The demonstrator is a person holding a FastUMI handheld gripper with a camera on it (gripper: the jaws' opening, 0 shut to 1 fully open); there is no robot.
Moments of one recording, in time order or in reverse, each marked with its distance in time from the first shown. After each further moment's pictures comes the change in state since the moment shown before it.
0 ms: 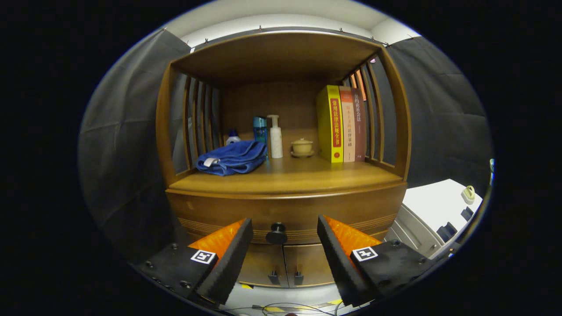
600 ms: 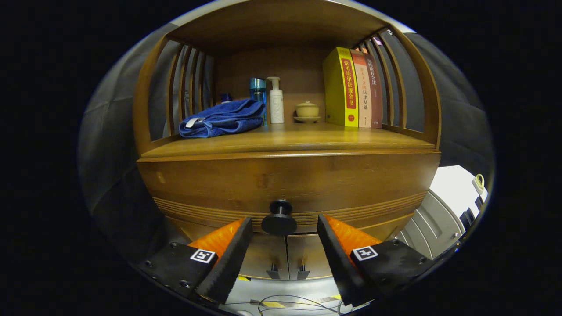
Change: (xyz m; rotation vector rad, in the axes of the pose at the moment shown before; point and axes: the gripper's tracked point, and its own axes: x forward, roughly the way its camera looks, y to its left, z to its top) arm 0.072 0.004 -0.059 -0.013 0.131 -0.017
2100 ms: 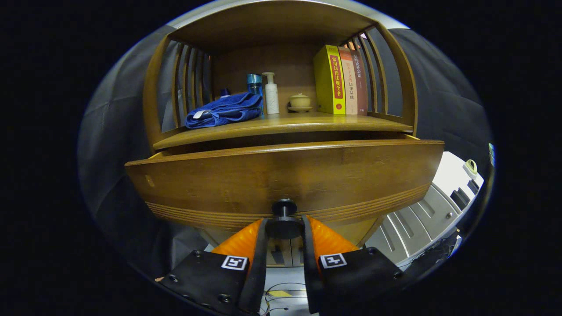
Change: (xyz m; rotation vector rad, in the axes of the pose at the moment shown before) arm -0.070 0.012 -0.035 0.051 0.065 -0.030
